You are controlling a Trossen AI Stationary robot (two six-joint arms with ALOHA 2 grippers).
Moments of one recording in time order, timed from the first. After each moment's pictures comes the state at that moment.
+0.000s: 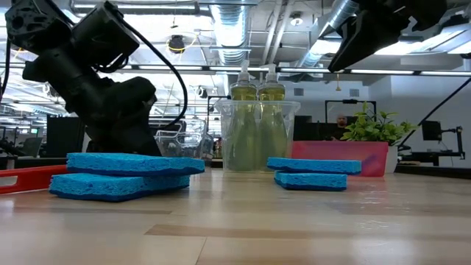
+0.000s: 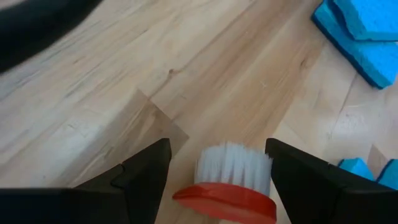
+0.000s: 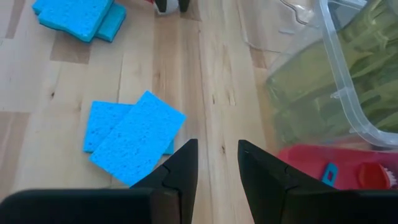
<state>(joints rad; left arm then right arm) -0.20 1.48 0.40 0.23 -0.29 -0.84 0.32 1.04 0.85 -0.59 0.47 0.10</state>
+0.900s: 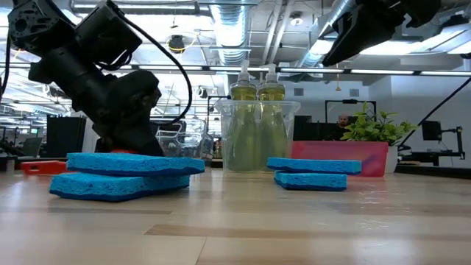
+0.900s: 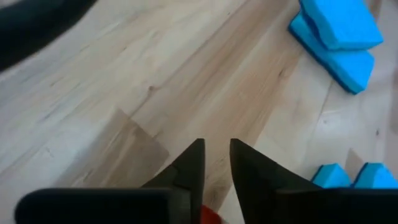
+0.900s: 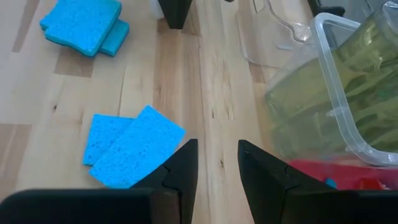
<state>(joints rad) -0.18 1.47 0.39 0.32 -0.25 -0.78 0.32 1.04 0.85 -0.54 0.47 0.05</state>
